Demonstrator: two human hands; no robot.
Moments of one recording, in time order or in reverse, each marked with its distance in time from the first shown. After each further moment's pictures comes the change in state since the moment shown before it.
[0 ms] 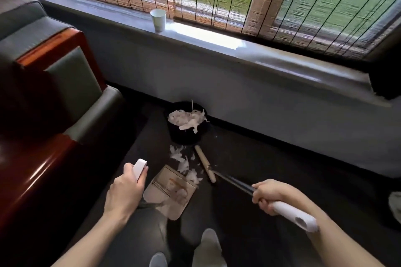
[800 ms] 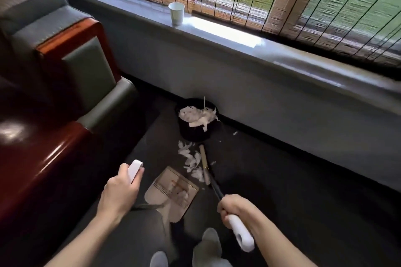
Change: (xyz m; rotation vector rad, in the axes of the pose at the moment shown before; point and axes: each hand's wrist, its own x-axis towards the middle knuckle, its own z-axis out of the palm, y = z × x) left_hand -0.005 -0.022 0.001 -0.084 0.005 -0.139; right_hand 0.022 -0.011 0.093 -0.014 -0.044 -0.037
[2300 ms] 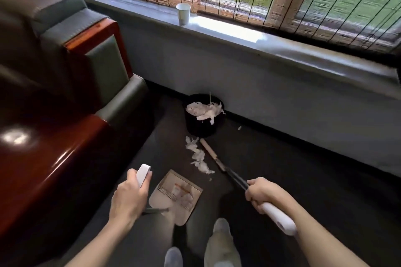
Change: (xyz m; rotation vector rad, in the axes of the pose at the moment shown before) left_hand -0.060 -0.047 -0.022 -0.006 0.014 0.002; right_hand -0.014 0.039 -0.009 -0.318 0.204 -0.045
